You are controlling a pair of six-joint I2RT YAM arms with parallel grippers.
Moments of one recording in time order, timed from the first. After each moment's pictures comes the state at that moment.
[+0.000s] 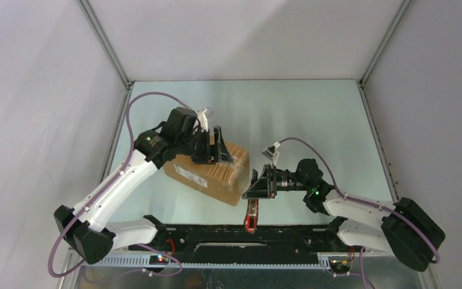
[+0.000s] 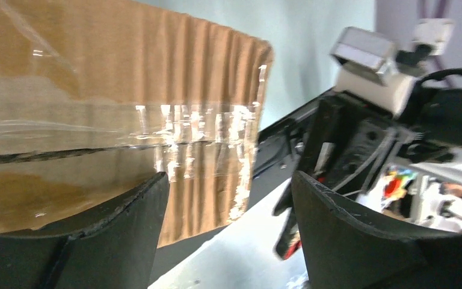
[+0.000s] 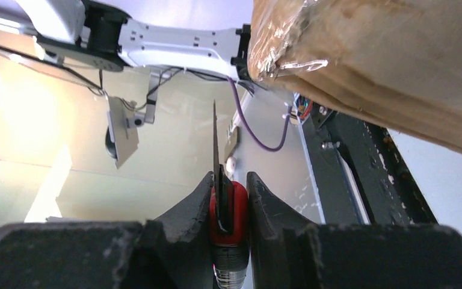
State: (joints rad) left arm -0.62 1.16 1.20 -0.82 0.34 -0.68; right arm 0.78 1.14 0.32 0.82 -0.79 1.27
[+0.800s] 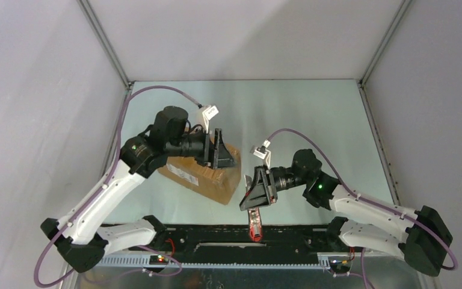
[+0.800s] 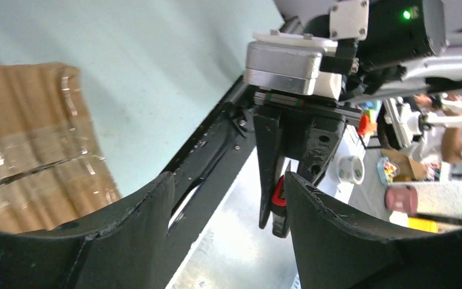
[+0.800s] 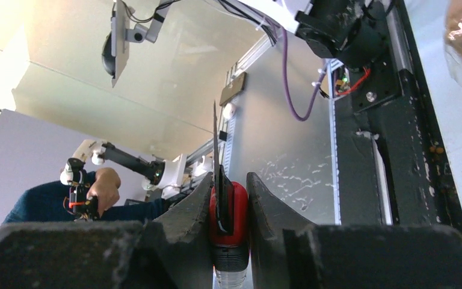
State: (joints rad) left arm -0.69 1.09 1.30 -0.79 0.51 -0.53; right arm 0.88 1.01 0.56 0.43 -0.96 0.98
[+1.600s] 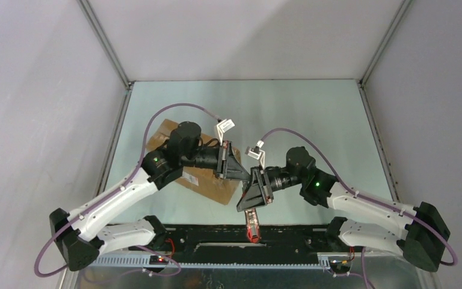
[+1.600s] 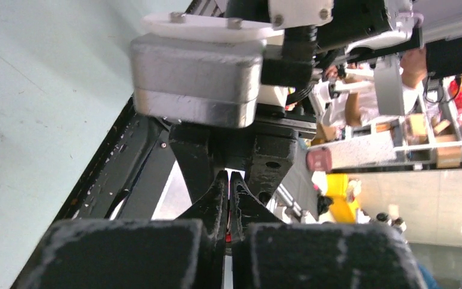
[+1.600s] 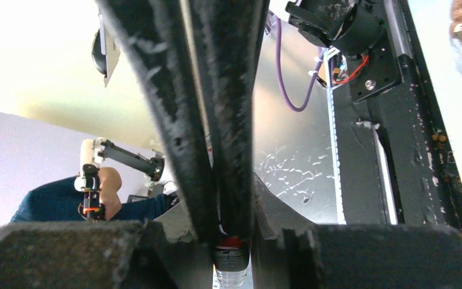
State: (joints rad) left arm -0.82 1.06 1.02 -0.32 0.73 -0.78; right arm 0.92 1.05 0.64 0.30 -0.94 0.93
